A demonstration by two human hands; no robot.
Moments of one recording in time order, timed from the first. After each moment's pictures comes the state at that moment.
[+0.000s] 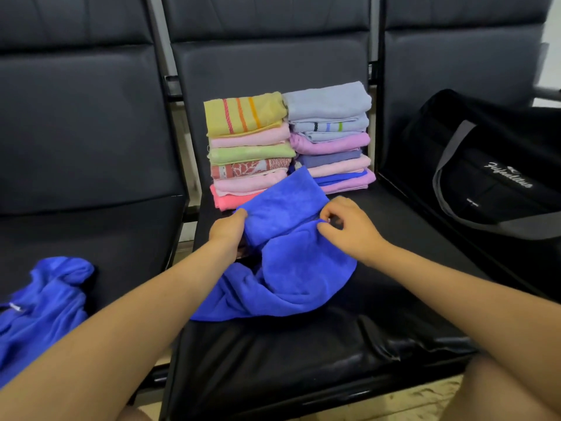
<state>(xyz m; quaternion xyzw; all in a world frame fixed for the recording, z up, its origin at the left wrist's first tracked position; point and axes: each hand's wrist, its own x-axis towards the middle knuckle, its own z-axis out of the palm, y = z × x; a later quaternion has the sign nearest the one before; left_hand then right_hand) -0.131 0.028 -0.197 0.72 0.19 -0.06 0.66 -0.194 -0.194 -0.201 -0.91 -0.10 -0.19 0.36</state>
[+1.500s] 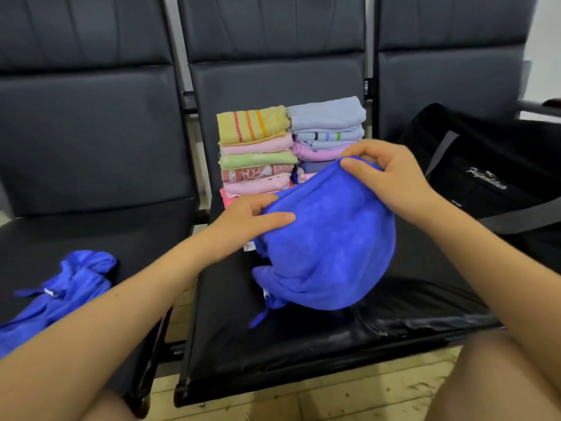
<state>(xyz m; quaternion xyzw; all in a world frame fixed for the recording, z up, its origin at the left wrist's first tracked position) -0.243 0.043 -0.108 0.78 -0.28 -0.10 0.55 -0.276 -0.192 -0.076 -0.83 -0.18 -0.27 0.46</state>
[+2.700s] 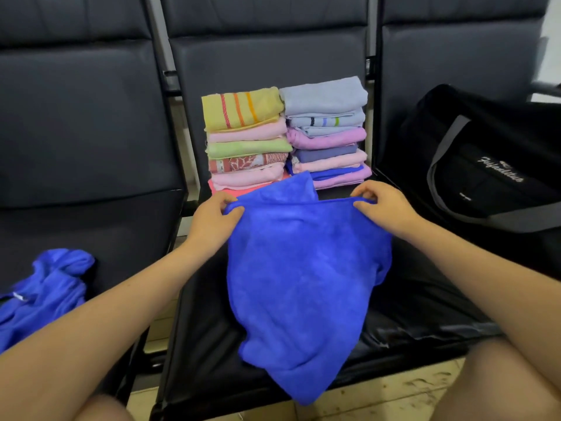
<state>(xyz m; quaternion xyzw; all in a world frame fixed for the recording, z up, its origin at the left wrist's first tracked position) -0.155 0.053 -0.183 0.90 -0.07 0.12 0.42 -0.190 -0.263 -0.184 -0.94 0.03 -0.17 0.31</state>
